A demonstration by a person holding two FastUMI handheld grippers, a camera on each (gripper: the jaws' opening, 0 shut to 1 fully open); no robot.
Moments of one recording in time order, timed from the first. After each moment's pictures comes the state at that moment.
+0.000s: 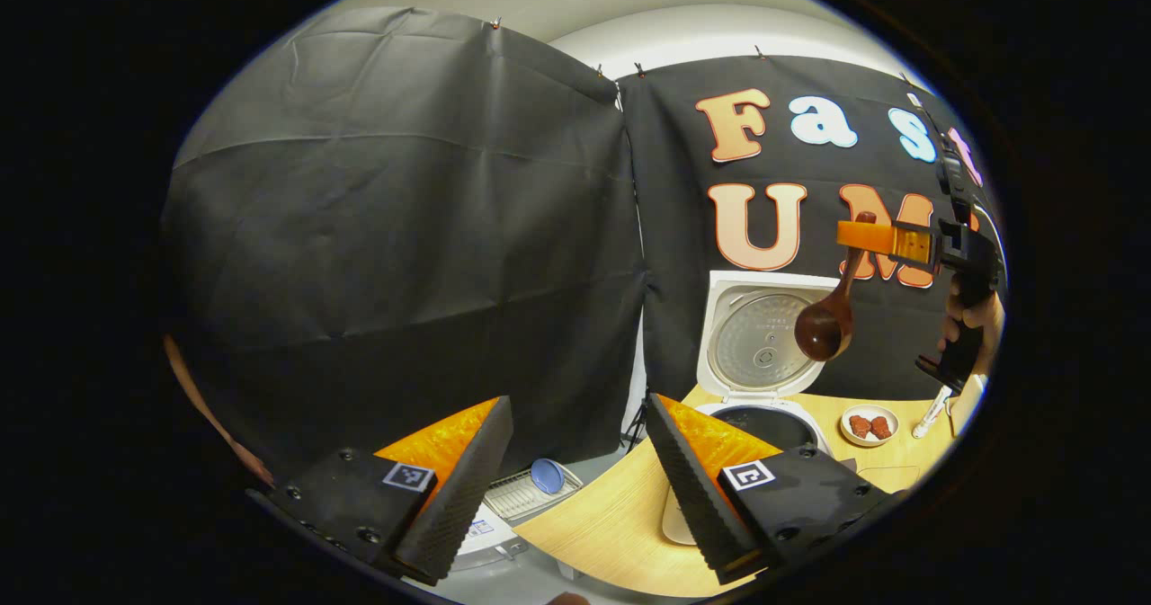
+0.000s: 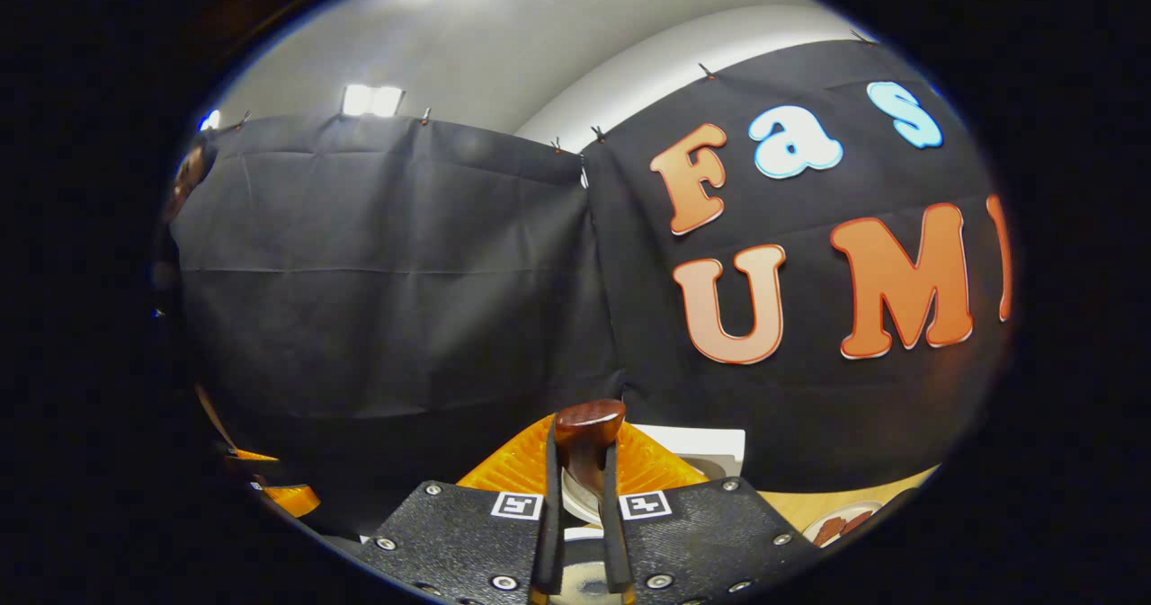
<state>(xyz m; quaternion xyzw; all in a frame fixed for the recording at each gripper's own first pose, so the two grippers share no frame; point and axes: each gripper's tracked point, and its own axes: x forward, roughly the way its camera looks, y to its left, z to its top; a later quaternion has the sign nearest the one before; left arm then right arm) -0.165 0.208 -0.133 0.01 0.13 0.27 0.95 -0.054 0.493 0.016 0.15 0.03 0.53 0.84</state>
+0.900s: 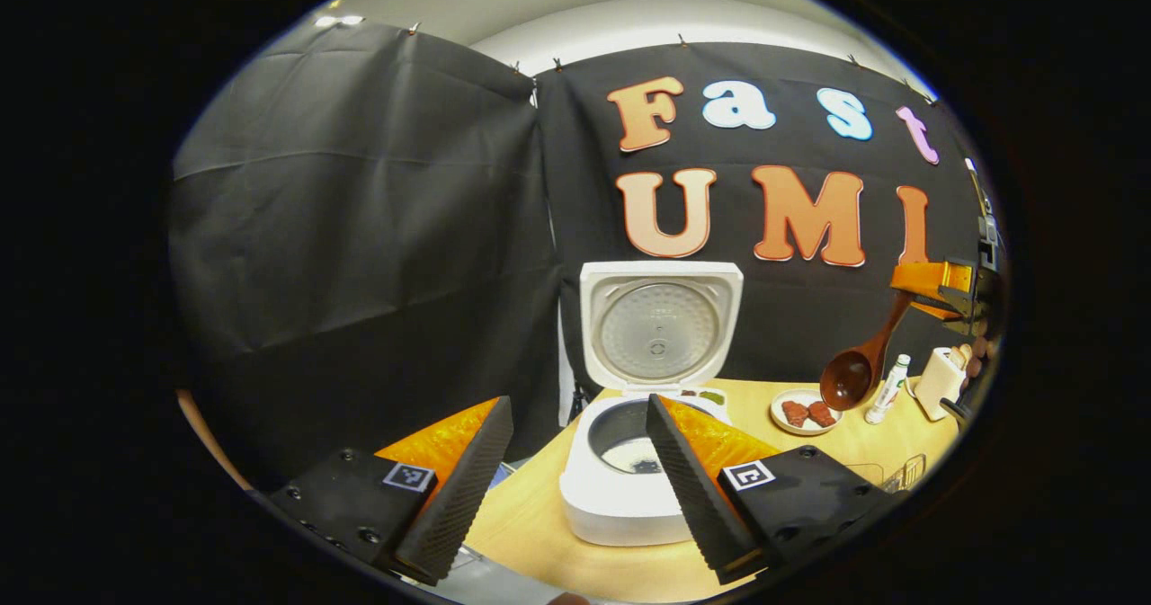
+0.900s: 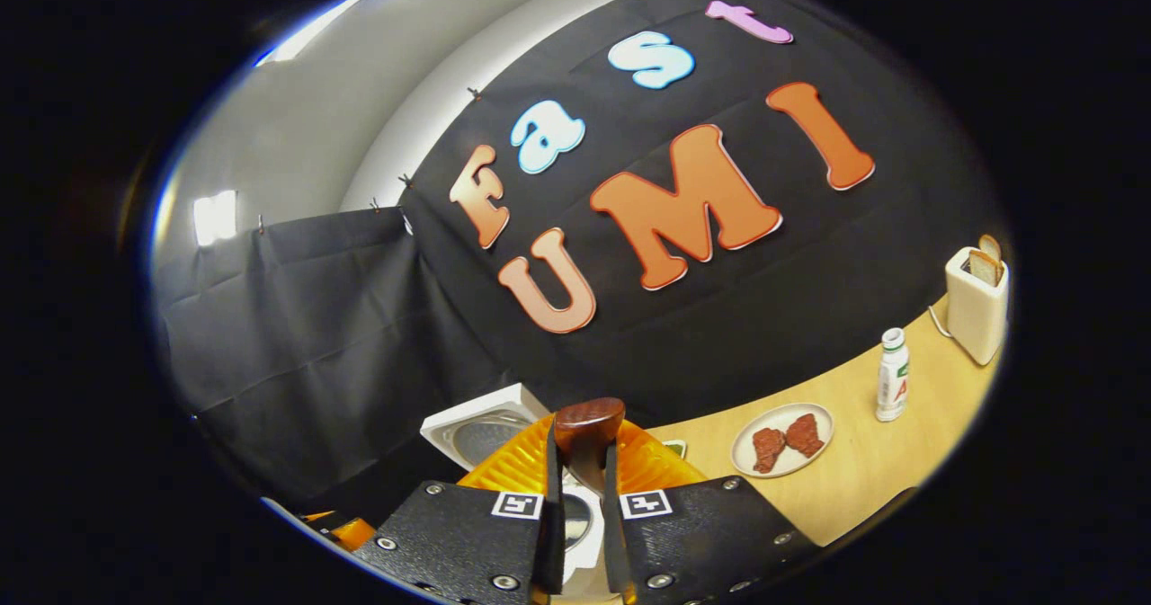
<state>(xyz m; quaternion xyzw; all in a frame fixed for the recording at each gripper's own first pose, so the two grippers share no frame) -0.105 0.078 -0.143 0.02 0.15 0.15 0.98 0.007 0.261 -0.088 0.31 0.16 0.33 0.88</state>
